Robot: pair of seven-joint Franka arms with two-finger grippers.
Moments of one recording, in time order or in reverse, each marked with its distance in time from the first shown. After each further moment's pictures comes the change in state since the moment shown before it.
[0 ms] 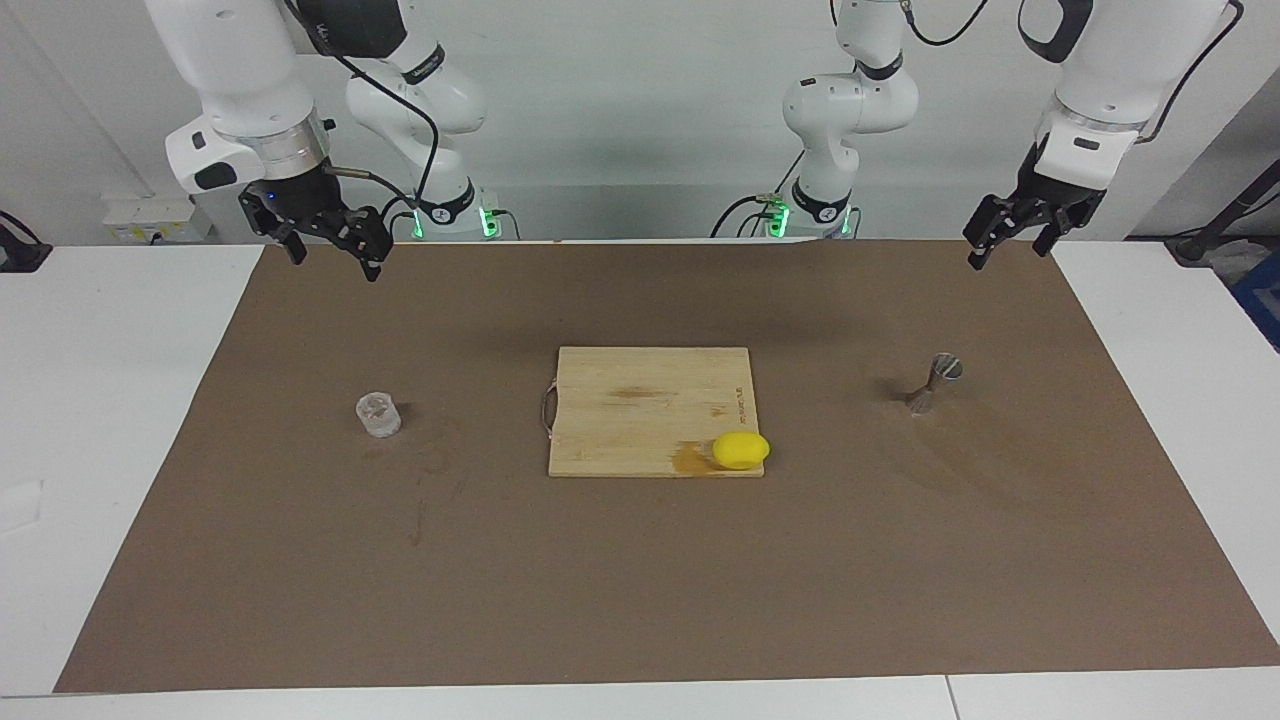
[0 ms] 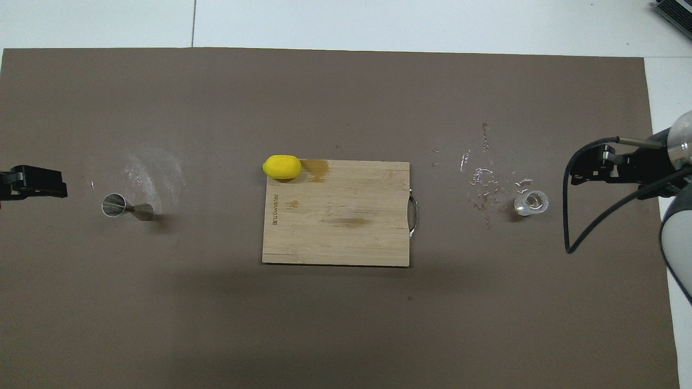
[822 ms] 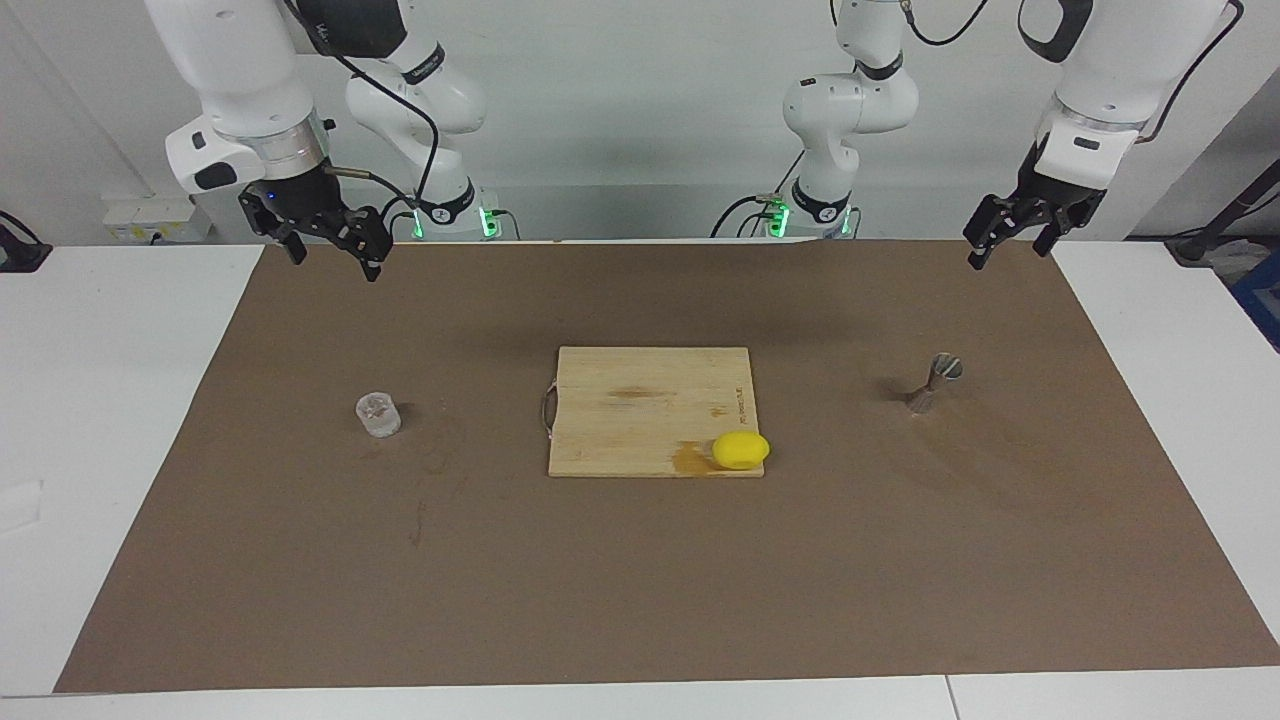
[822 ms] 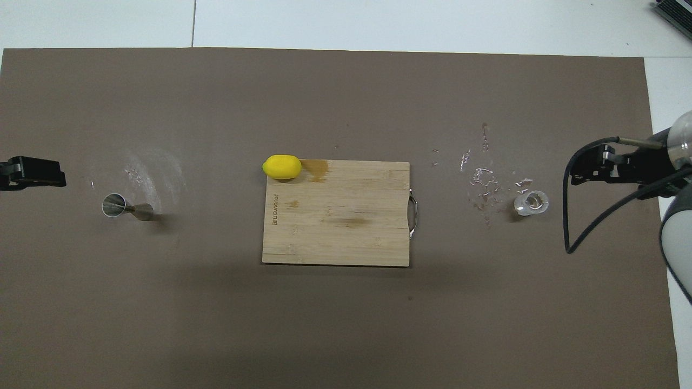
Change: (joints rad) left arm 0.000 0.002 -0.001 -0.006 0.000 0.076 0.001; right arm 0.000 0.000 0.000 0.000 0.000 0.000 0.000
